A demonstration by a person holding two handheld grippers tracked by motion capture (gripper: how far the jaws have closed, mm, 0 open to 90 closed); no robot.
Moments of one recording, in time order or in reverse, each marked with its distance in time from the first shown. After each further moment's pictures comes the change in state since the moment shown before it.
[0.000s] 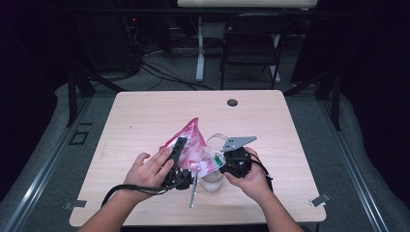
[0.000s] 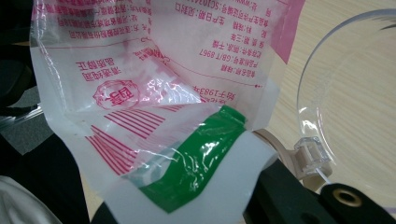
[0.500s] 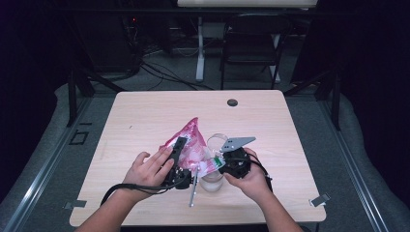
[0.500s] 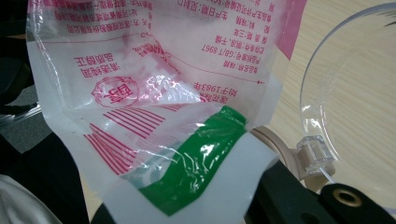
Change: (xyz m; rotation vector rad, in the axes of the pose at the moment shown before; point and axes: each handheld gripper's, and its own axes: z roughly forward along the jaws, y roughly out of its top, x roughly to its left) left arm 0.003 0.000 0.001 0.001 -0.004 0.039; right arm 0.001 -0.001 0.002 0.014 -0.002 -0.004
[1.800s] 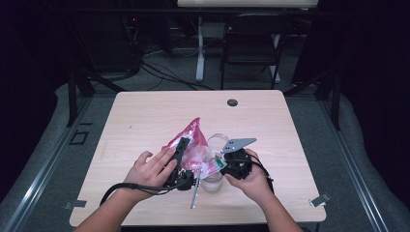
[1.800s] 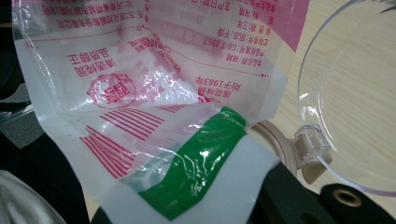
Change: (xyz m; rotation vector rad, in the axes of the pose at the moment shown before) left arm 0.004 0.006 -0.003 -0.019 -0.010 0.033; right arm 0.000 -0.004 -0.002 0.013 -0.010 0.006
